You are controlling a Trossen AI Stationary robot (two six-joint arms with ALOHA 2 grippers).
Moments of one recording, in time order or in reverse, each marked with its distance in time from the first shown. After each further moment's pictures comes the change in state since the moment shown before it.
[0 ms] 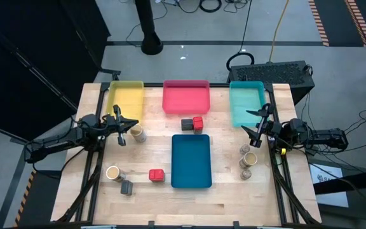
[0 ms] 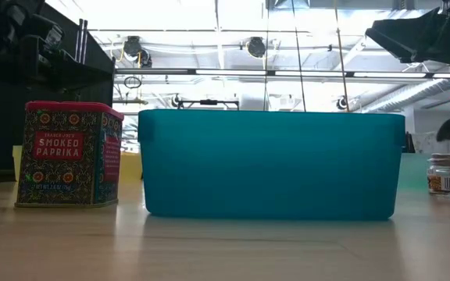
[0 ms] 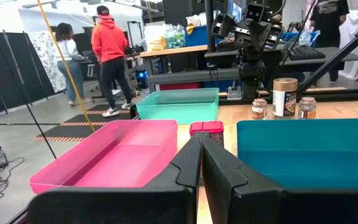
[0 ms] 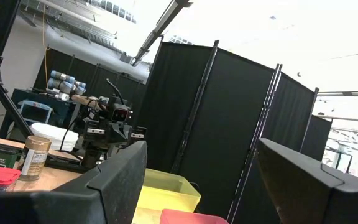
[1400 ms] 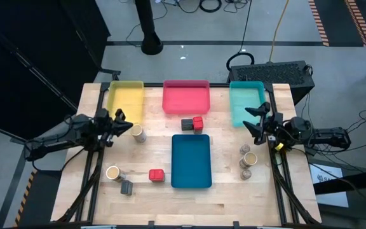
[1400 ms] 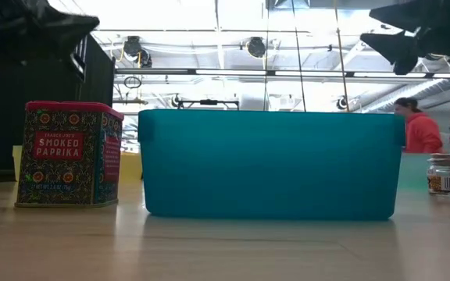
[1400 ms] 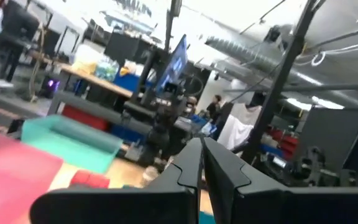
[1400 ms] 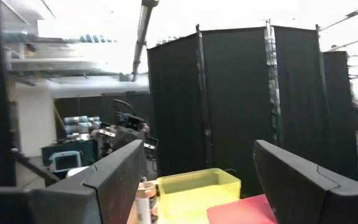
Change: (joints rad) left arm -0.057 0.009 0.030 0.280 0.170 -0.619; right arm -0.008 0.089 0.074 -0.006 0.075 0.446
